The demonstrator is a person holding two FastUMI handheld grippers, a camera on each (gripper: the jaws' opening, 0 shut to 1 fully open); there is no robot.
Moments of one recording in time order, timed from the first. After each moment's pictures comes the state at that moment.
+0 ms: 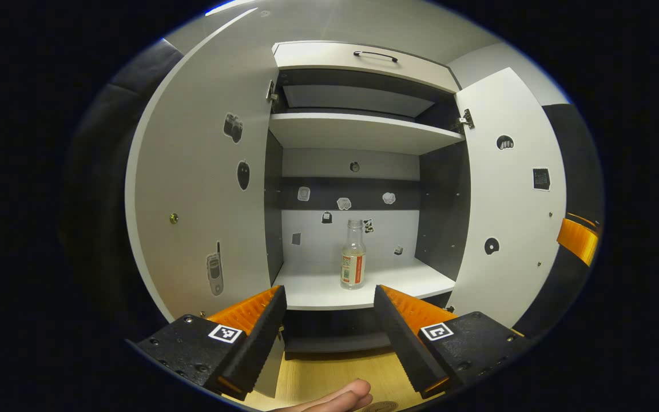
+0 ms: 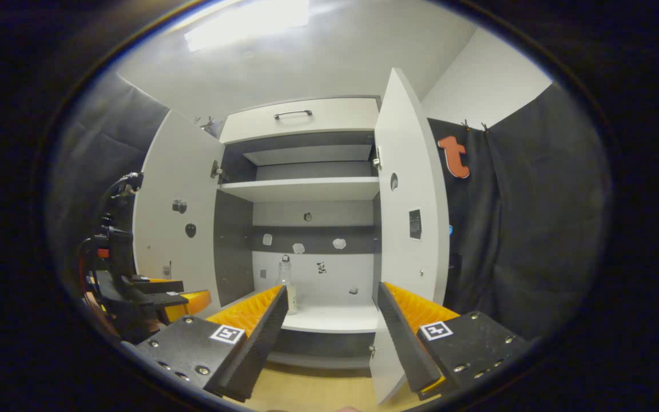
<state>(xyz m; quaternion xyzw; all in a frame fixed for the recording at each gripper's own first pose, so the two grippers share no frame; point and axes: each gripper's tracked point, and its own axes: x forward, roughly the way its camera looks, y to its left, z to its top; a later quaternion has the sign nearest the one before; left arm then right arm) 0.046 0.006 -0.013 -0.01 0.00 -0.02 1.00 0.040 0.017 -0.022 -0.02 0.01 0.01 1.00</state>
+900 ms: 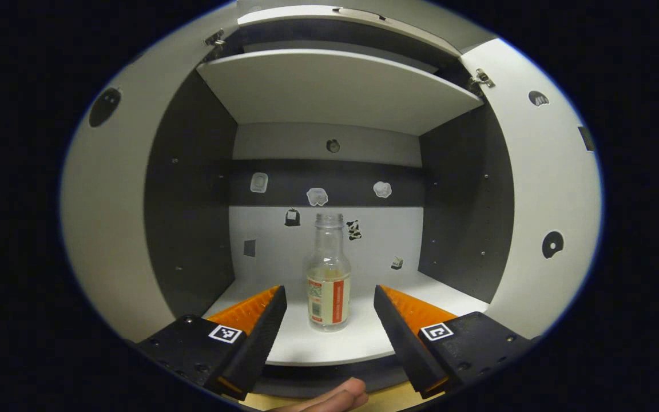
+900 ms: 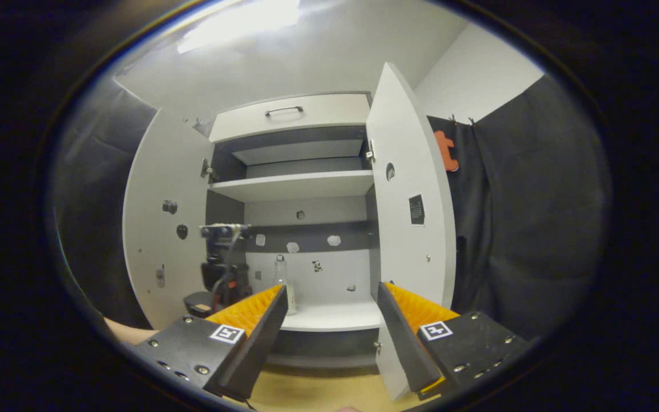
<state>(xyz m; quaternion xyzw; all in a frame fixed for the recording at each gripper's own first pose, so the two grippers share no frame) 0.259 -0.053 -0.052 0.00 -0.03 -0.06 1.00 0.037 0.022 -0.033 0.01 0.01 -0.03 1.00</state>
